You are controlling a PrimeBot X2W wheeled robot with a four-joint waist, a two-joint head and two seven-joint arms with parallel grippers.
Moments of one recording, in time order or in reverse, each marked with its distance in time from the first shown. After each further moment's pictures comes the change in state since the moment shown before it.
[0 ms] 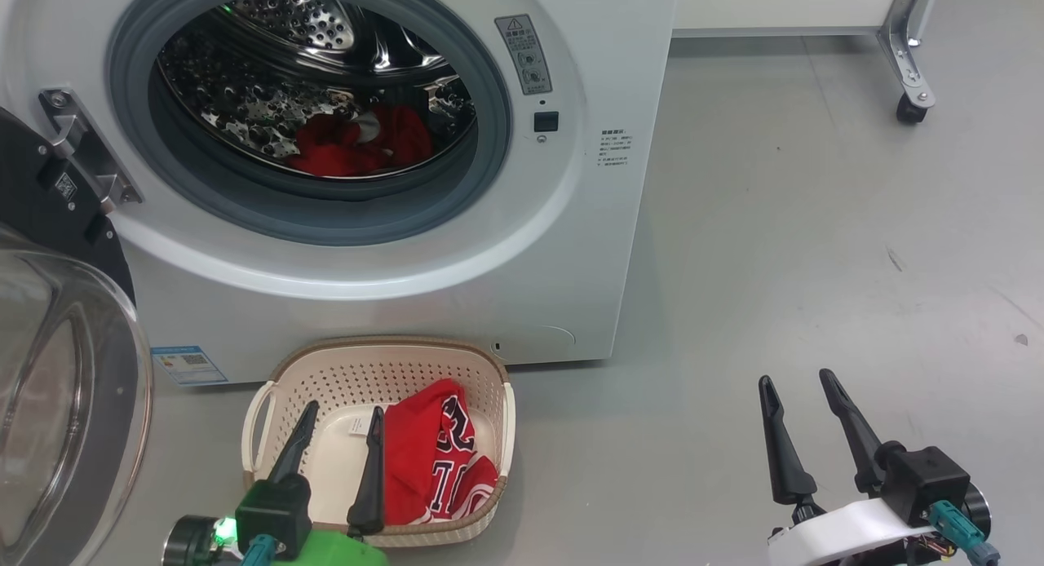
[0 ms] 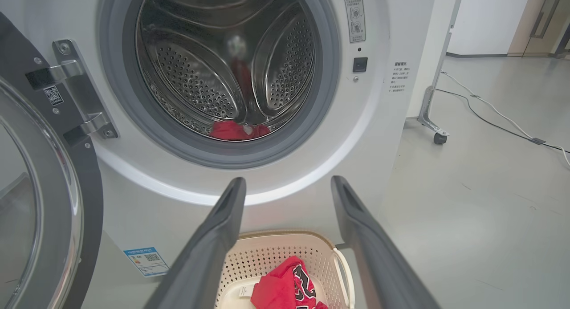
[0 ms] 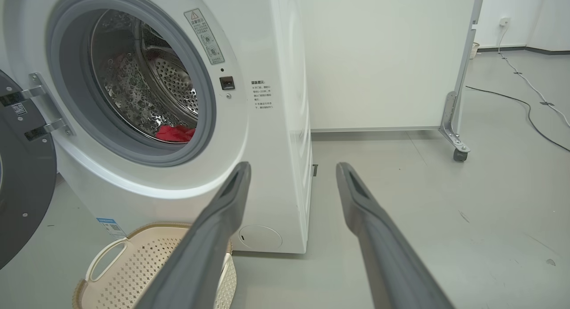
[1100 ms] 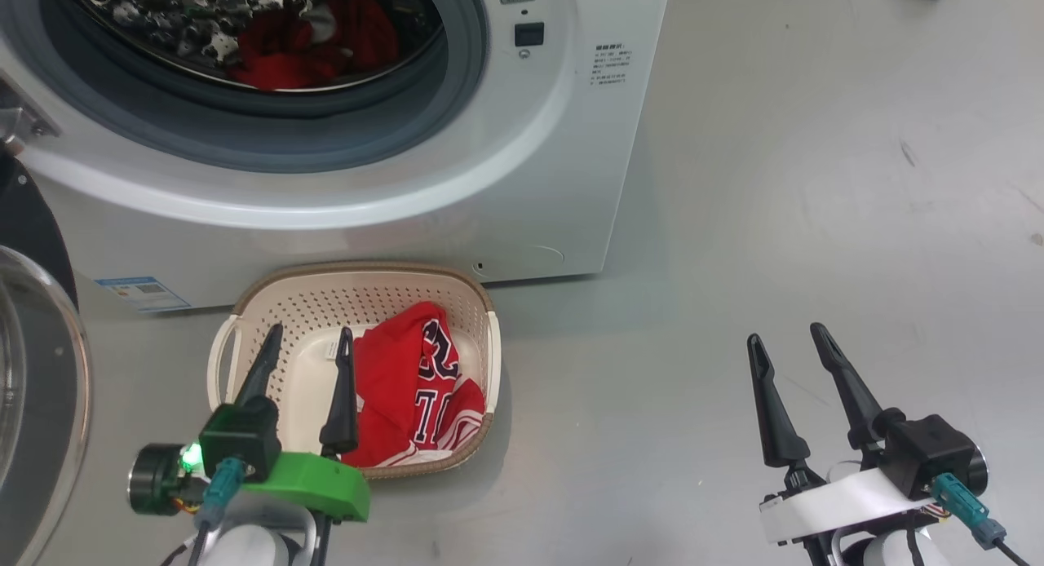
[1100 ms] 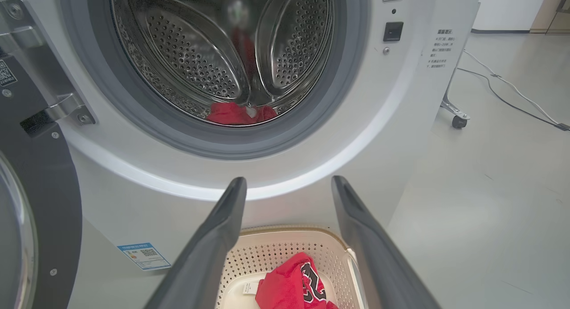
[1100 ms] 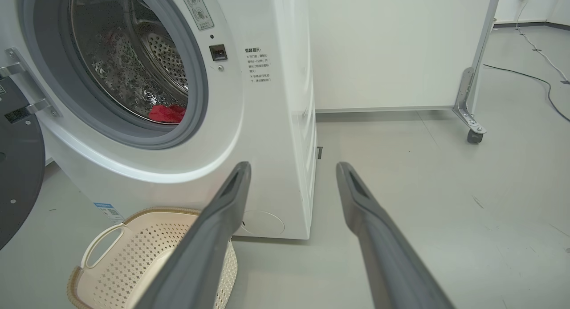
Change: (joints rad) left arm -0.108 -0.012 0.064 -0.014 0.018 0.001 0.042; right arm -0.041 -0.003 0.019 -0.070 -0.018 0.014 0.000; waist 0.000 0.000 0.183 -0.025
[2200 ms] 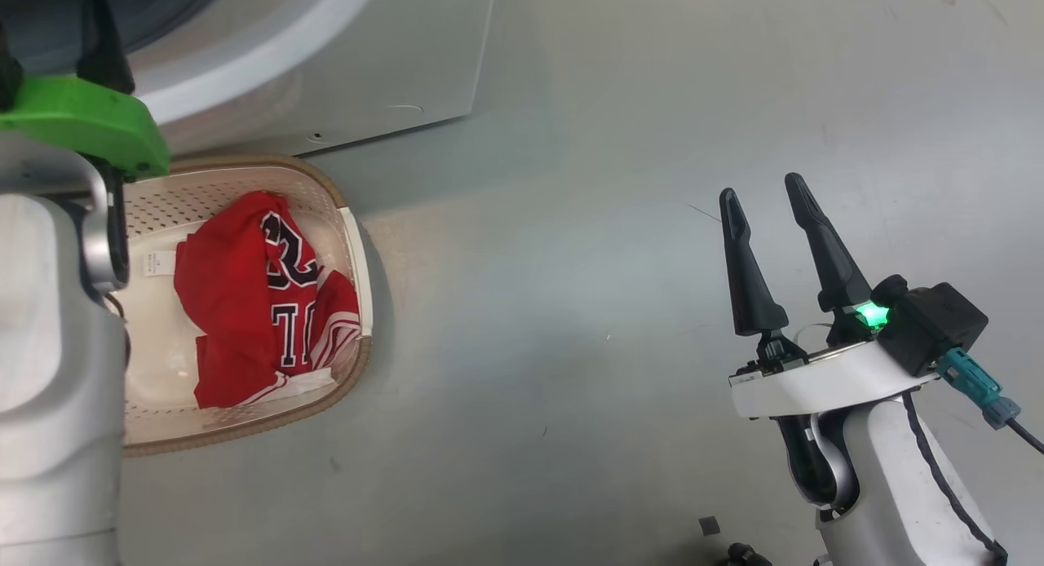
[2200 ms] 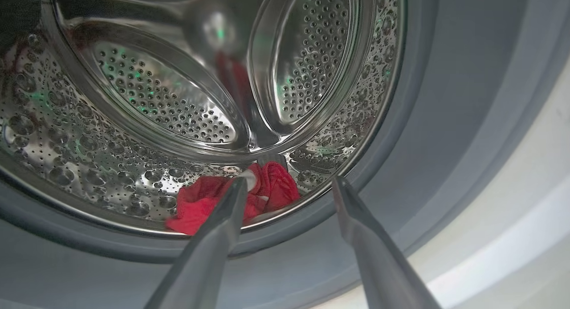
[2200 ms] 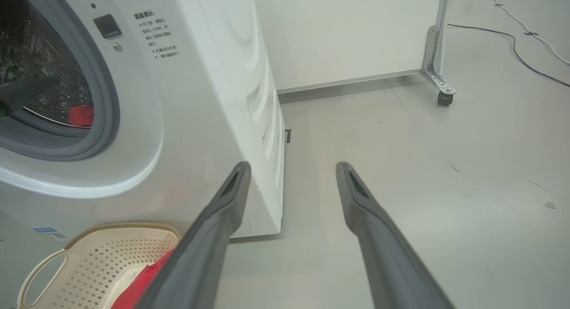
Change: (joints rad) left arm -0.651 0.100 0.211 0.170 0.111 0.000 0.170; right arm -0.280 -0.001 0.066 0.009 0.115 0.051 0.000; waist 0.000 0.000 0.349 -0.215
